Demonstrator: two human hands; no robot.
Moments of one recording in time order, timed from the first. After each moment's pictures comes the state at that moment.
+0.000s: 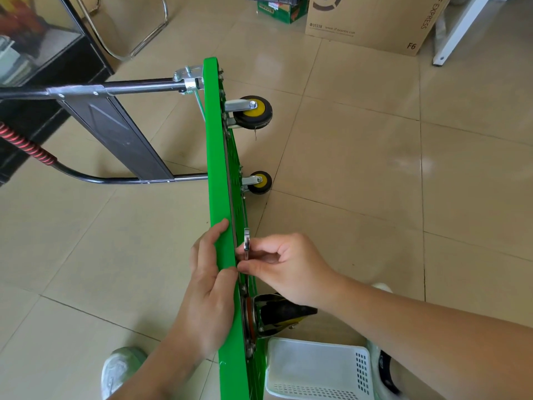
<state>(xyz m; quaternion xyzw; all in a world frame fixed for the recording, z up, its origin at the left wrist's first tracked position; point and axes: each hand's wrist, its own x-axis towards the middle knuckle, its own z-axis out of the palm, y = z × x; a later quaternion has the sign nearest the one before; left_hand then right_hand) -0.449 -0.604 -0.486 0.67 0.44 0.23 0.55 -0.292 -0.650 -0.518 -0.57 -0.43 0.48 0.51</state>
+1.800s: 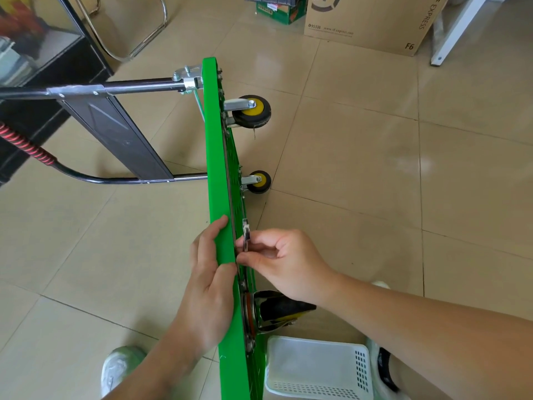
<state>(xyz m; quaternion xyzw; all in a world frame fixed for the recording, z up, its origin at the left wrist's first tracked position) -0.449 -0.603 -0.490 0.67 0.44 0.23 0.54 -0.296 -0.648 -0.518 -0.57 -0.40 0.48 0.53</state>
